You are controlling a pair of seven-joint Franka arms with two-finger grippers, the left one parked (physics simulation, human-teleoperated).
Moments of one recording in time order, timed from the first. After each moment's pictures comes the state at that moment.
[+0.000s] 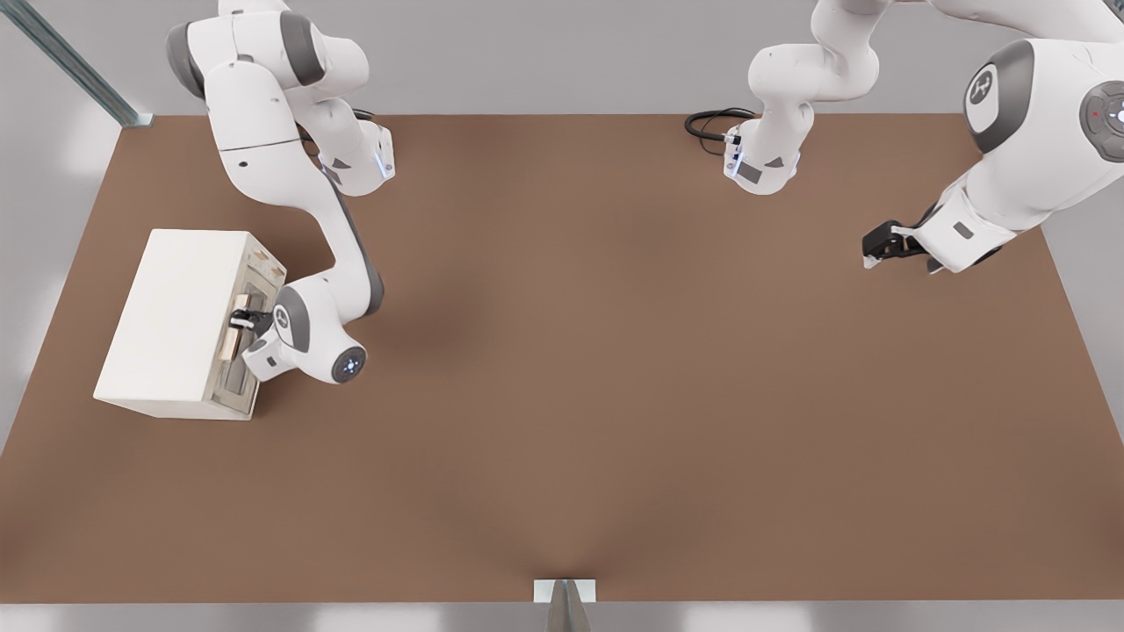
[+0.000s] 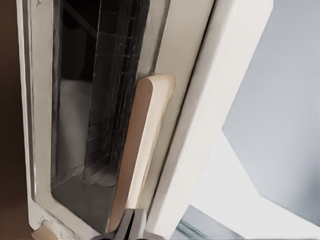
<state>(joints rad) 0.30 0.47 -0.10 -1.88 -0.78 1.42 0.53</state>
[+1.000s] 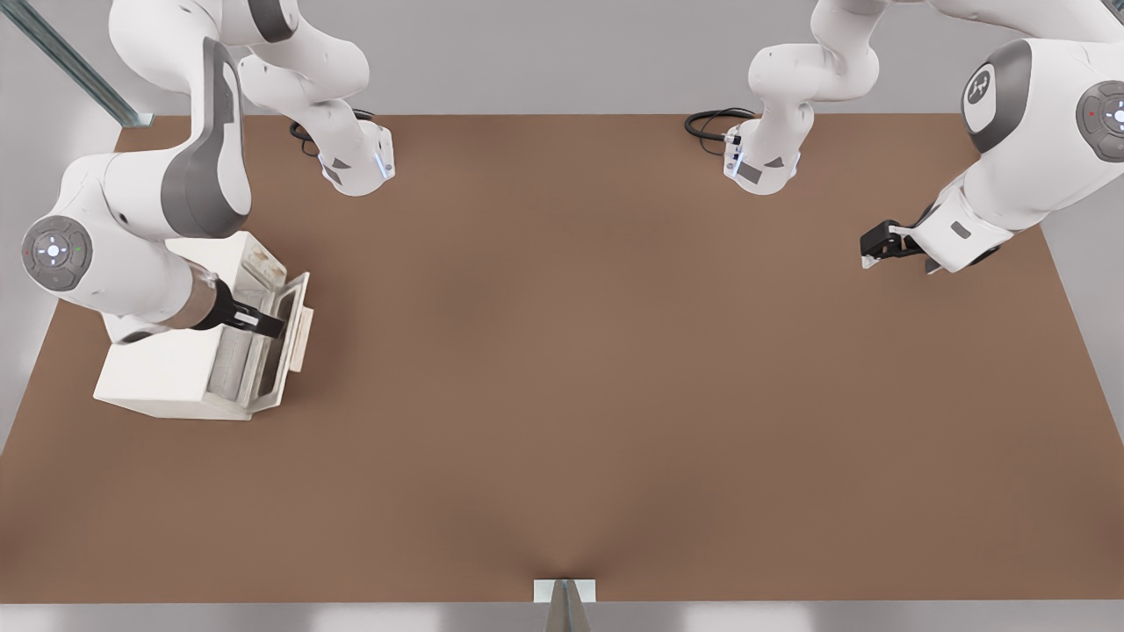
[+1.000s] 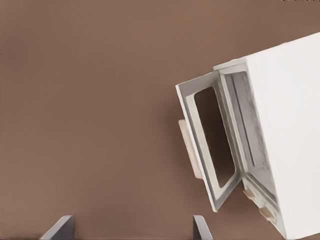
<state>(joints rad) 0.21 0.25 -0.16 -1.36 0.09 1.44 0.39</state>
